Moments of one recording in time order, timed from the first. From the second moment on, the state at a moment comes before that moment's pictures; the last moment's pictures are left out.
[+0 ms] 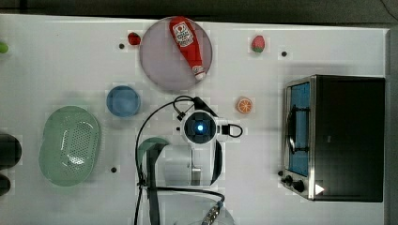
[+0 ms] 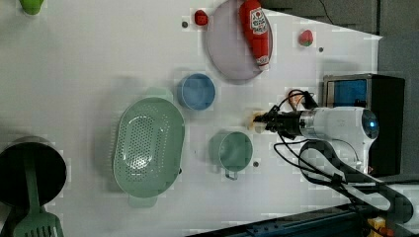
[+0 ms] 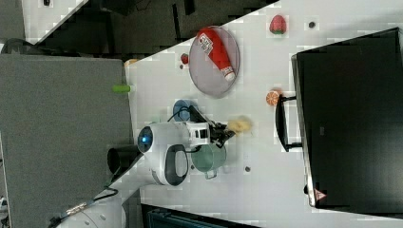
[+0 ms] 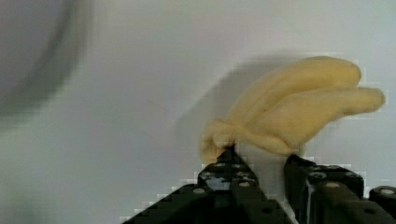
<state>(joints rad) -0.06 0.34 0.10 -2.43 0.03 1.18 0.00</state>
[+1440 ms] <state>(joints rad) -0.09 -0.19 -0.11 -1.91 0.00 0.28 -0.08</state>
